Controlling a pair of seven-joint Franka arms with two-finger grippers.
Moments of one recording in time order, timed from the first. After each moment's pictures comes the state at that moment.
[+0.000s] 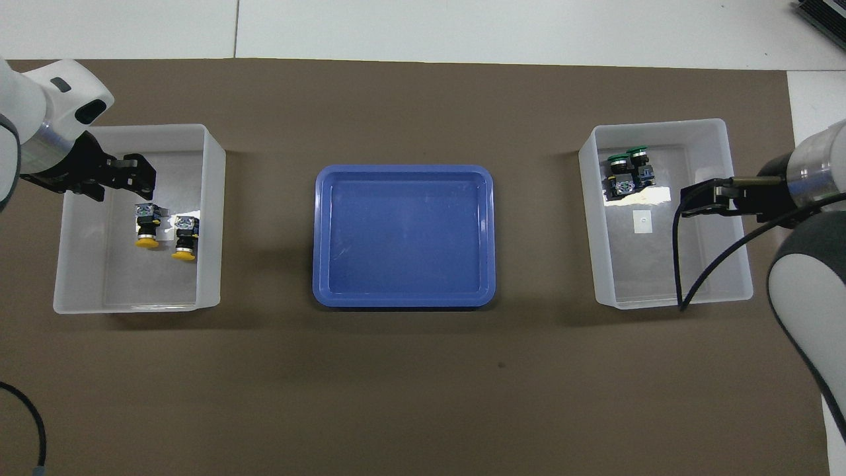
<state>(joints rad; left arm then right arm) -0.08 0.22 -0.01 -1.51 0.05 1.62 -0.07 -0.02 -0.02 0.09 -1.69 -0.06 1.69 0.17</state>
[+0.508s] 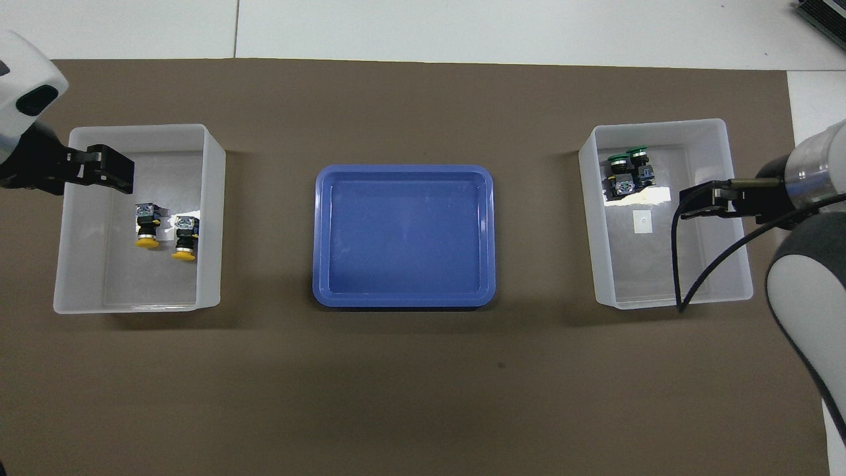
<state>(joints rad) -0.10 0.10 -0.01 -1.46 0.05 1.57 -0.08 -0.02 -0.02 0.09 -1.69 -0.06 1.70 0.17</state>
